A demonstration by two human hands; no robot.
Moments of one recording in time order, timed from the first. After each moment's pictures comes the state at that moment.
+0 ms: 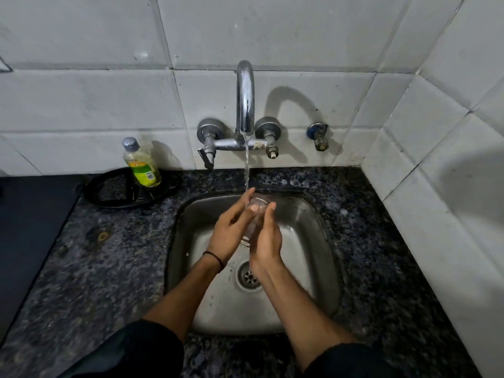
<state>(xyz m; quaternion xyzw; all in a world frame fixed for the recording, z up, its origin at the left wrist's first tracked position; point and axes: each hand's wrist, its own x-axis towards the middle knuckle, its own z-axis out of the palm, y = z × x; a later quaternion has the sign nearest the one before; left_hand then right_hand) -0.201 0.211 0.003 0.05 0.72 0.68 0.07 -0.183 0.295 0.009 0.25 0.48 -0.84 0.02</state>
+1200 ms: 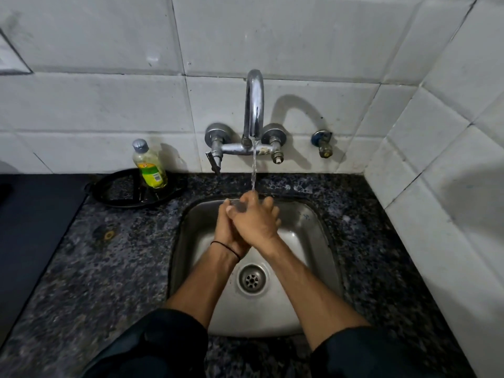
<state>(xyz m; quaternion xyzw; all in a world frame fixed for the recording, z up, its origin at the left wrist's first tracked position) -0.221 0.222 -0.001 -0.21 0.28 0.92 0.17 -0.208 0.285 0.057 0.07 0.93 -0.35 0.08</state>
